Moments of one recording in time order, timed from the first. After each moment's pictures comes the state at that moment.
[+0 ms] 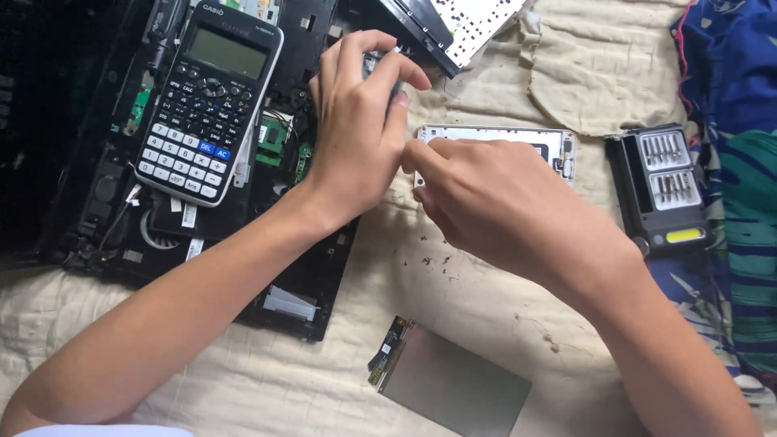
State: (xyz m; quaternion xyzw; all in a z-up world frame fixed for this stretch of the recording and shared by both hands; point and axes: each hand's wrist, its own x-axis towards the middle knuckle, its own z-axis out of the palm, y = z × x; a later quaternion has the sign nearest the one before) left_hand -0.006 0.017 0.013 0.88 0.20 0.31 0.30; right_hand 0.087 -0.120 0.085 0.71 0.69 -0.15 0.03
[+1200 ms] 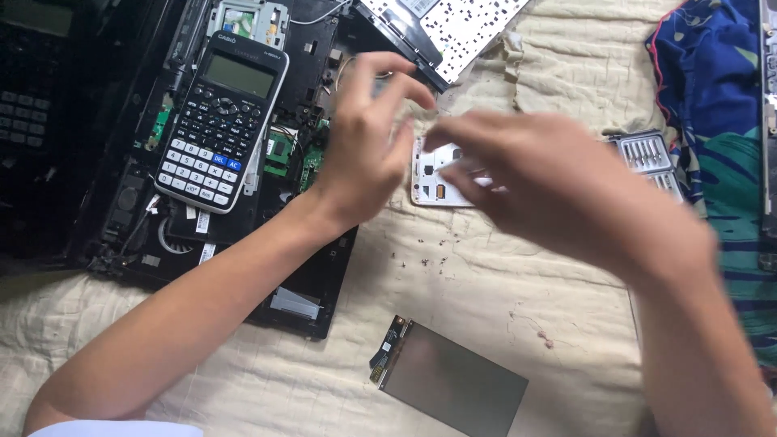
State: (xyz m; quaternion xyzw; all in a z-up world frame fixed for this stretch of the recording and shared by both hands) left_hand -0.003 0.014 0.017 0.87 0.11 0.34 0.34; right_hand 0.108 -0.136 0.128 0.72 0.67 -0.18 -0.09
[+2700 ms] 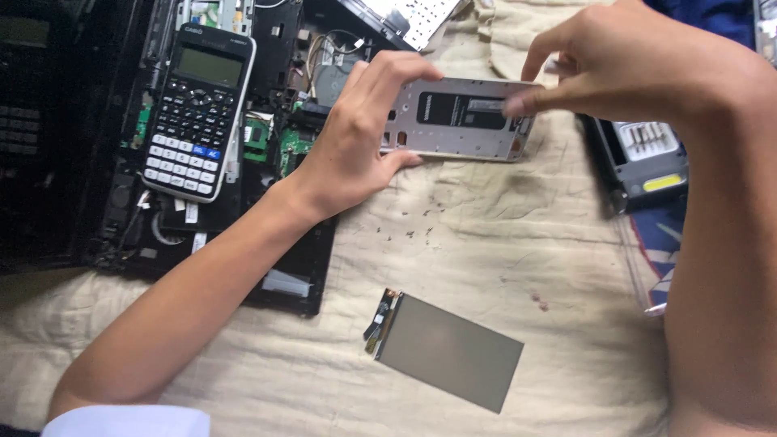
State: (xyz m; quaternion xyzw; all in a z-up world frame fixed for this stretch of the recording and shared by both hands) left_hand -0.009 0.013 0.023 0.91 -0.07 0.23 0.33; right_hand 0.190 -0.150 0.121 0.86 0.44 -0.25 0.04
